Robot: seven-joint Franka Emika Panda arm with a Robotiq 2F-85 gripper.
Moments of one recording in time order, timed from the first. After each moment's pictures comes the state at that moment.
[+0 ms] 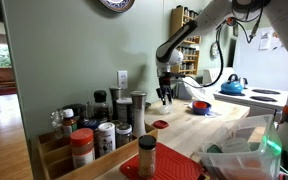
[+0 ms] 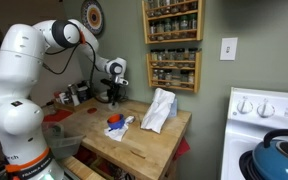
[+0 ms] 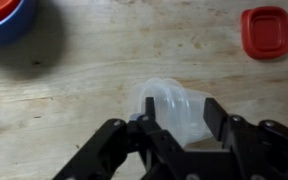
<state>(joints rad) 0.11 0.49 0.07 -1.85 0.21 2.01 0.12</state>
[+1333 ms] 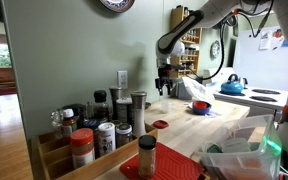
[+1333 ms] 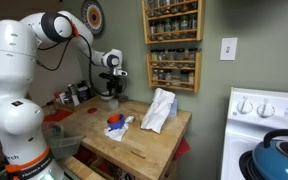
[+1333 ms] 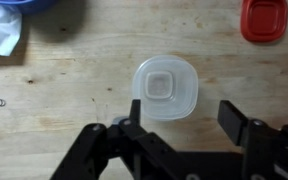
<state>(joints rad) 0.12 0.38 0.08 -1.87 0.11 2.06 0.13</state>
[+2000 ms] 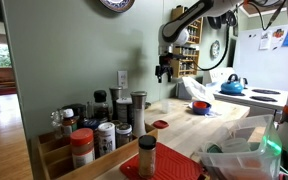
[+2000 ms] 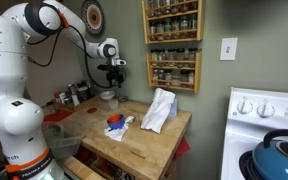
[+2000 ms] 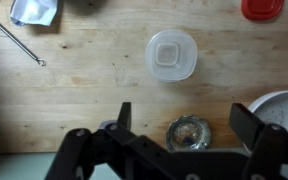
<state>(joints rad) 0.12 0.22 0.07 -1.91 0.03 2.09 0.15</state>
